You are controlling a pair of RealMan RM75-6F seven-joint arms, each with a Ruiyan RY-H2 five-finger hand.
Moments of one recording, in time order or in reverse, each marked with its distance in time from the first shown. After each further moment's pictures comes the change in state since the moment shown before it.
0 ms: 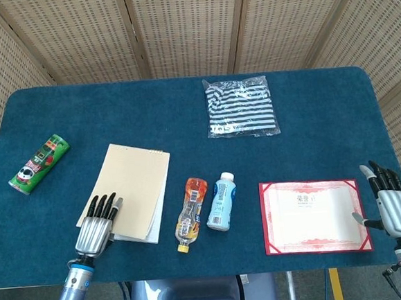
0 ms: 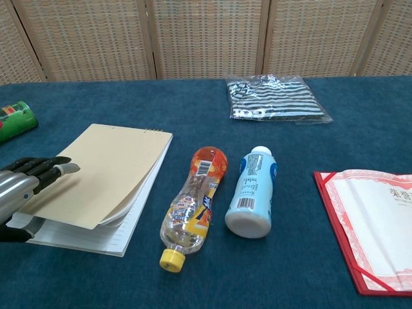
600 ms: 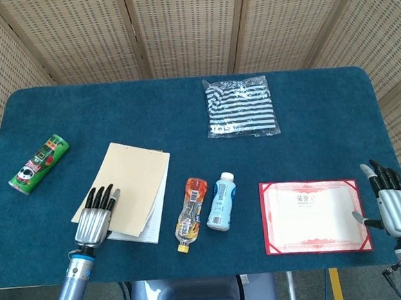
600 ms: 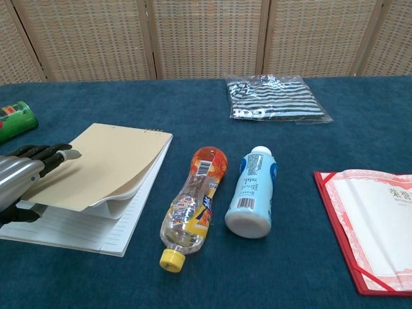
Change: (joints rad) left arm -0.048 -0.015 -0.057 0.017 -0.065 -0.021 0.007; right arm -0.003 -0.007 0.005 0.009 -0.010 0.016 0.013
